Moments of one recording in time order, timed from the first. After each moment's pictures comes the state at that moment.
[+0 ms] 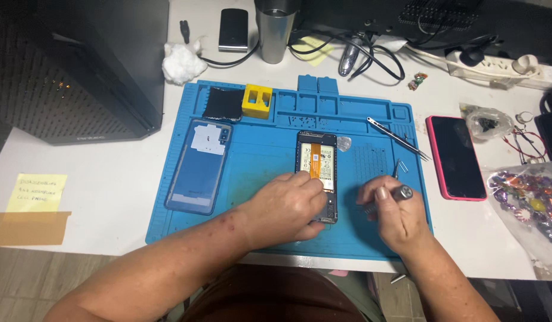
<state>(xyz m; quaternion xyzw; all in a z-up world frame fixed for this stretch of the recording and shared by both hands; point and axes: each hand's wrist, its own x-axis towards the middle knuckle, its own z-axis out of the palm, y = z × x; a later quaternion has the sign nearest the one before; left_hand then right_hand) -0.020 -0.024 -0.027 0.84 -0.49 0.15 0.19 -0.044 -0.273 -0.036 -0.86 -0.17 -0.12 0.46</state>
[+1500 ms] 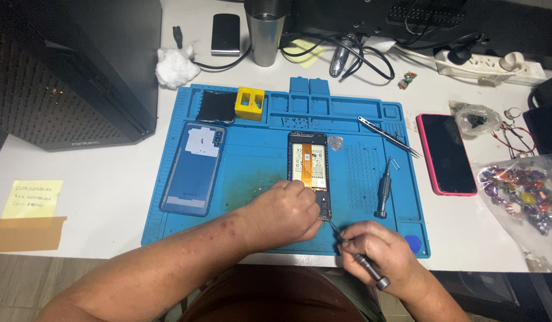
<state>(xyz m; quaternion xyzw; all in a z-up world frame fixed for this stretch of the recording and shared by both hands) -0.028 -0.036 -0.066 0.82 -0.50 0.27 0.10 -0.100 -0.277 -0.041 -0.83 -0.39 -0.15 0.36</state>
